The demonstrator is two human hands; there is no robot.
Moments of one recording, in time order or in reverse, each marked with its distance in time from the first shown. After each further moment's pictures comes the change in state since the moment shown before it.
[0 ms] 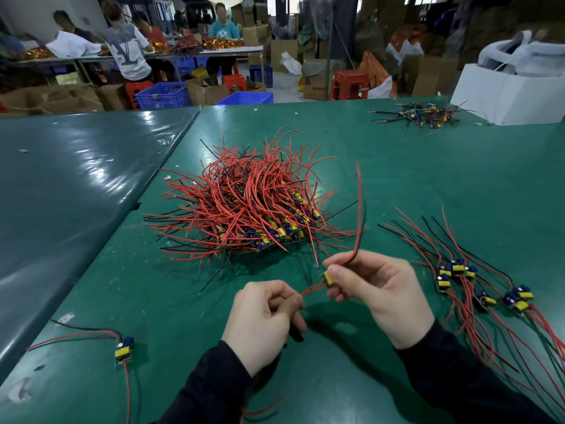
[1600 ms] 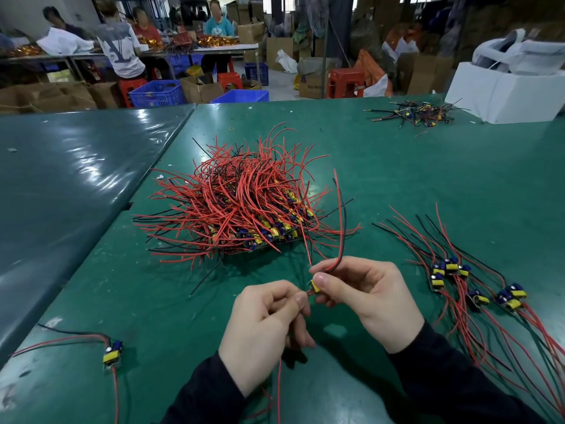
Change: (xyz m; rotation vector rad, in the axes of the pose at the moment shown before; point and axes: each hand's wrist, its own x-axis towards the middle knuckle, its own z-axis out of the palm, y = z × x) left_hand -0.010 0.014 0.004 -0.235 -0.073 0.080; right_hand -0.002 0.001 0.002 -0.051 -0.066 0.062
